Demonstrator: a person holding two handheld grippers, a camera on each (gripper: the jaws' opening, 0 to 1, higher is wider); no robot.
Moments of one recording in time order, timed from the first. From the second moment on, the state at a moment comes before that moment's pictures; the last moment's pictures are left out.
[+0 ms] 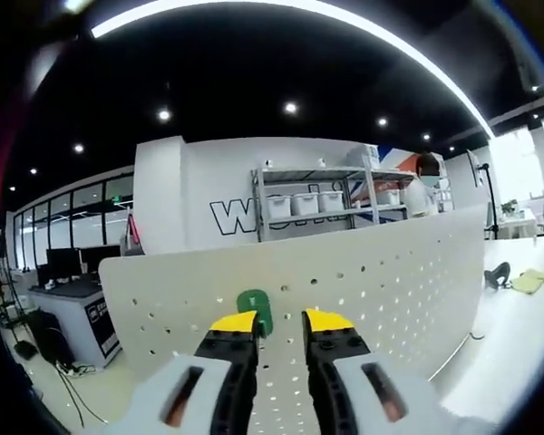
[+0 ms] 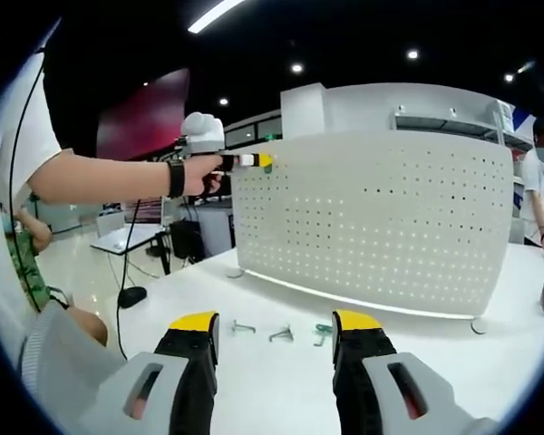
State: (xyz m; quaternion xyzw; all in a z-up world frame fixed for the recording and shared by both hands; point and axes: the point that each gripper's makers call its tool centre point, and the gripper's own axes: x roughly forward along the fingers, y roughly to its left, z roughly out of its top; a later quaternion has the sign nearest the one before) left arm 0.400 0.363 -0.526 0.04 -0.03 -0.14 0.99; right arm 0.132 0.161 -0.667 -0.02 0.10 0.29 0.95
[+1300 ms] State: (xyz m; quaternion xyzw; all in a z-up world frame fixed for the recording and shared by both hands) left arm 0.334 0.347 -0.584 0.00 0.00 -0.20 0.98; right arm 0.127 0.165 -0.666 -0.01 0.10 0.29 0.95
